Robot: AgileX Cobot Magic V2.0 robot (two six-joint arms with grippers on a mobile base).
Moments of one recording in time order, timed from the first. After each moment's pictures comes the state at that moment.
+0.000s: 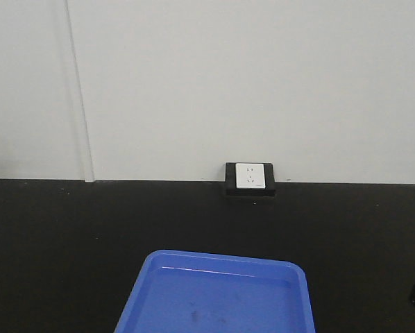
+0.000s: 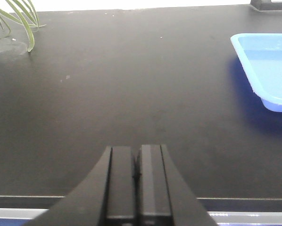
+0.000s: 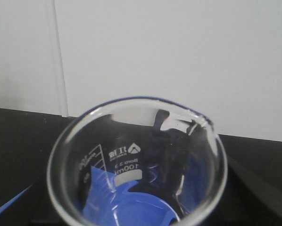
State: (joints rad) left arm 0.01 -0.01 0.03 0.03 0.36 -0.01; right arm 0.36 0.51 -0.42 -1.74 0.06 1.74
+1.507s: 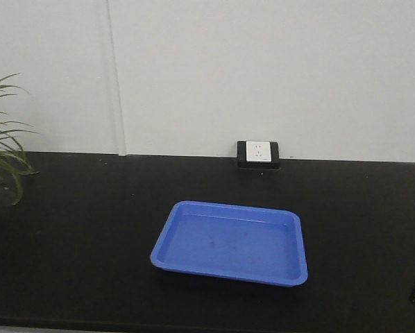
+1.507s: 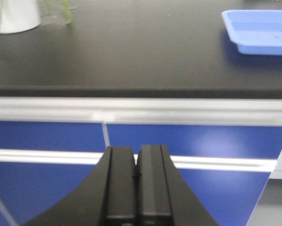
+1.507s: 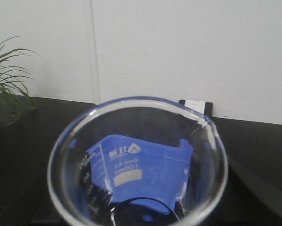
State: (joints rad) left arm 0.01 -0.01 0.03 0.03 0.36 -0.01; right arm 0.36 0.51 -0.42 -1.74 0.06 1.74
